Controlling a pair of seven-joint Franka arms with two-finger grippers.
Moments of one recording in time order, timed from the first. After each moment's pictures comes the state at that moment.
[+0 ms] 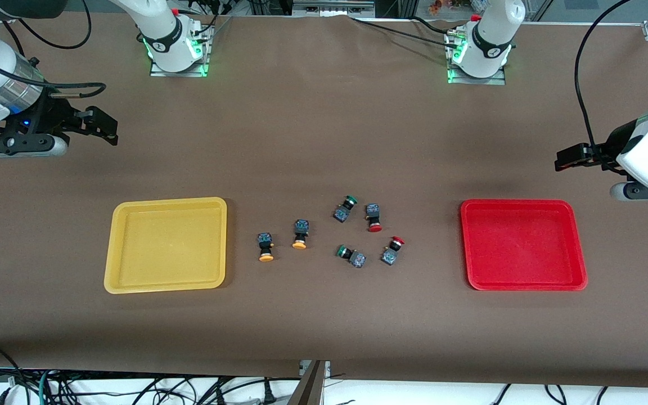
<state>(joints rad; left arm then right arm) 0.01 0.21 -0.02 -1.44 -0.02 1.47 -0.07 0.28 0.03 -0.13 -1.62 0.00 1.62 0.11</state>
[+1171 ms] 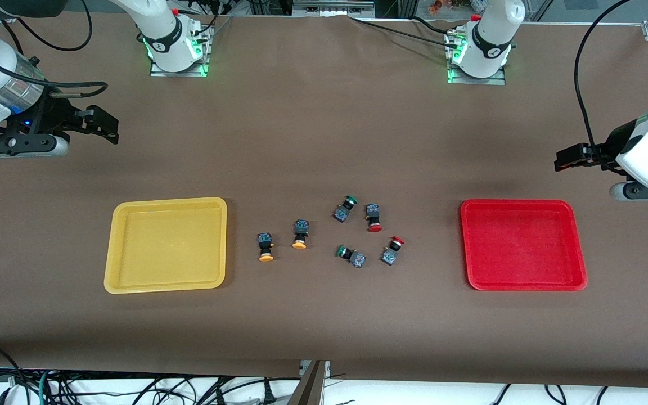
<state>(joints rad) 0.01 0.21 -0.03 -1.44 -0.02 1.47 -0.07 0.28 0.04 -0.12 -1.59 0.00 1.58 0.11</state>
